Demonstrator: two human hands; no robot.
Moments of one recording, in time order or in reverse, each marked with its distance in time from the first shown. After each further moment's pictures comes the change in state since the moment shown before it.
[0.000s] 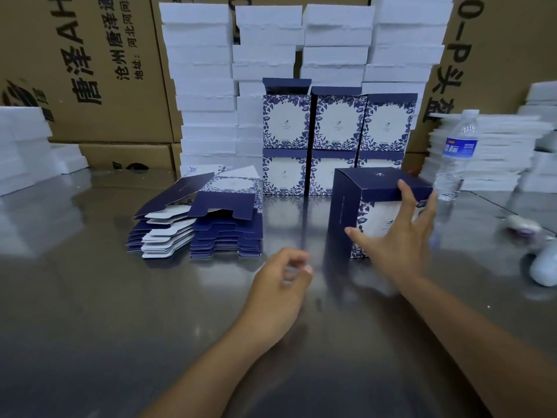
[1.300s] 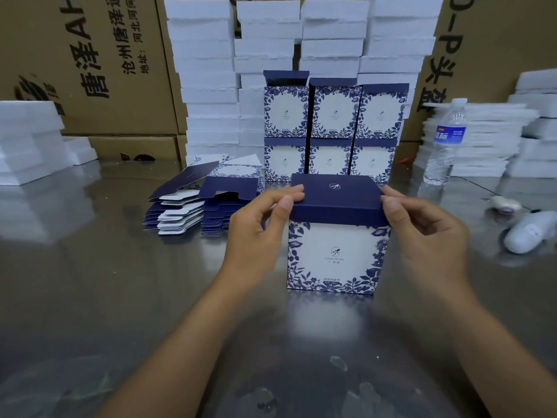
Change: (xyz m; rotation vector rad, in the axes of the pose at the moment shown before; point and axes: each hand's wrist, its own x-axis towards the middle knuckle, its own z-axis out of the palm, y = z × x) left_hand -0.009 0.032 -0.031 -0.175 0.116 0.444; right_hand -0.062 -0.032 -0.075 1.025 -0.063 -0.046
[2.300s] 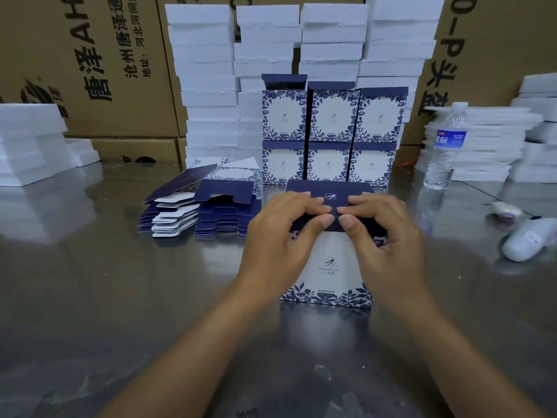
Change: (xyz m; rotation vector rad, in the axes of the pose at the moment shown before) left_hand 0.000 0.010 0.030 0.319 0.007 0.260; right_hand -0.009 -0.018 0.021 -0.434 -0.155 -0.360
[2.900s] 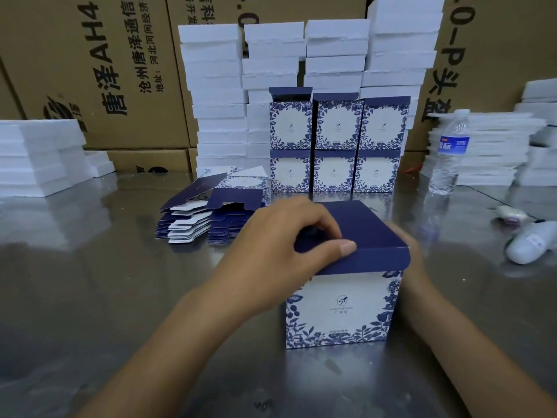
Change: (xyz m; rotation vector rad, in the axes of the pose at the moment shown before) left_hand 0.011 0.062 -0.057 0.178 -0.418 -0.093; right_hand 0.001 0.012 -0.007 0.450 -0.017 0.821
